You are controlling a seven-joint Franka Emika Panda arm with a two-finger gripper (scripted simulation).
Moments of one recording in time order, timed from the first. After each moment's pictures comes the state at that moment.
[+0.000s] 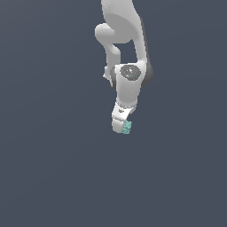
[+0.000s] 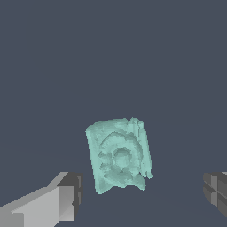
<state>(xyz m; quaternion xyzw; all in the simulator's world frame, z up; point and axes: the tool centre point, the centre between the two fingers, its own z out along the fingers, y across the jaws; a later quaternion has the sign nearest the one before) -0.040 0.055 0.111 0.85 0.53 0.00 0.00</state>
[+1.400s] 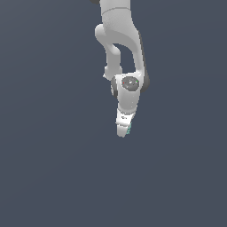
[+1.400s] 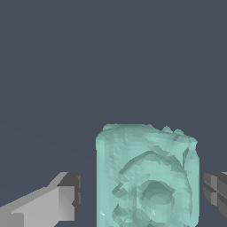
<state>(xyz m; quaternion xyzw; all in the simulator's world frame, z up) -0.051 0.063 0.059 0.80 0.60 0.00 0.00</state>
